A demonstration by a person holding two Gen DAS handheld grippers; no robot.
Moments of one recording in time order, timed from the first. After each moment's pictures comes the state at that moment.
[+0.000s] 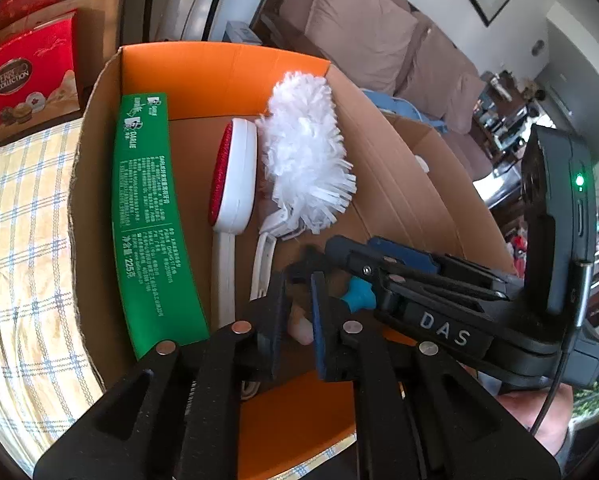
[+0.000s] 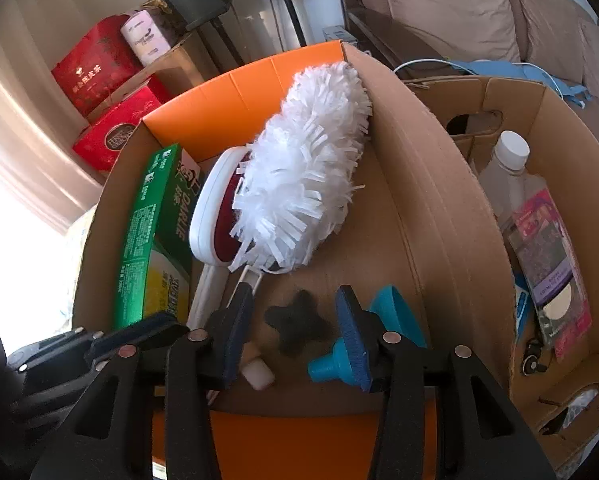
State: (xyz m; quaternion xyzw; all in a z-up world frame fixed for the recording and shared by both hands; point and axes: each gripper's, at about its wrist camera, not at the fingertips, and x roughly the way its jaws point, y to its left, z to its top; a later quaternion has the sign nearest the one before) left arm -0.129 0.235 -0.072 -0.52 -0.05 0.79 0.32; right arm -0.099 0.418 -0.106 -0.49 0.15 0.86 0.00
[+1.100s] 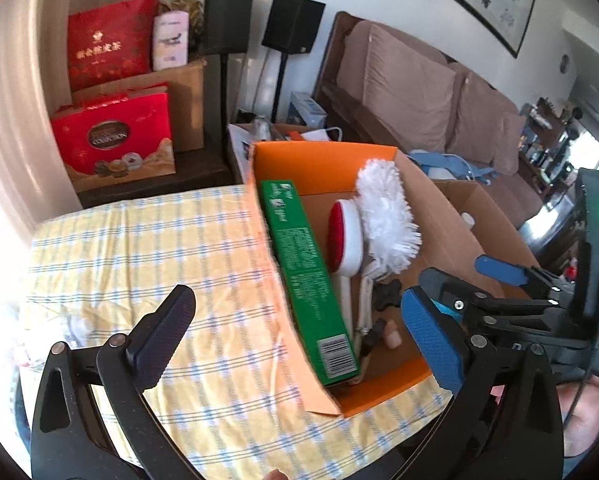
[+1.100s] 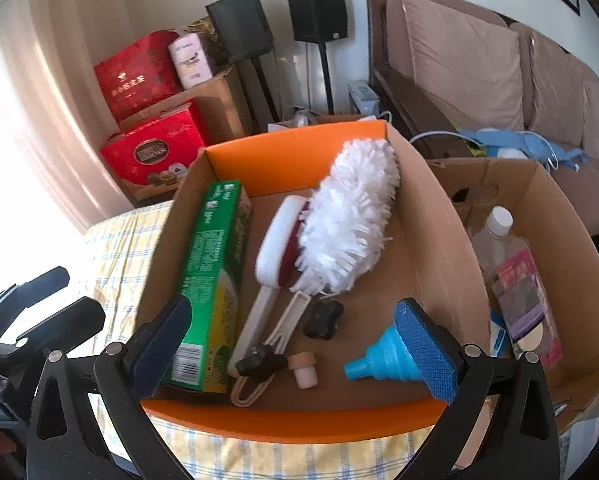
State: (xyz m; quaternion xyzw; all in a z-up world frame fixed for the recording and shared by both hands) left arm -0.110 0.142 -0.004 -0.42 -0.01 0.88 0.21; right arm -0.079 0.369 -0.047 -0.42 0.08 0.90 -0.01
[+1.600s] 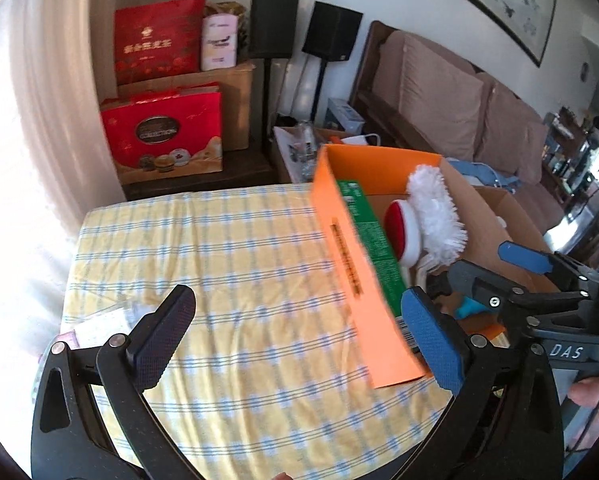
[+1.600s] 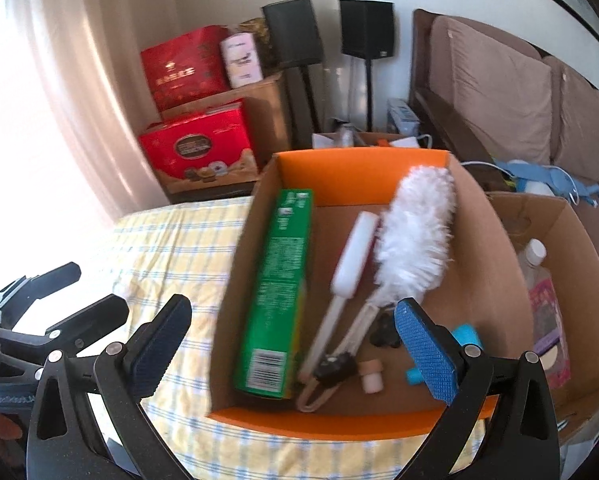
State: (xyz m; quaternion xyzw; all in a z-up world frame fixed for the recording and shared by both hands) left arm -0.106 0.072 -0.004 -0.42 -0.01 0.89 0.16; right arm -0.081 0.299 -0.033 -0.41 0.04 0.91 -0.06
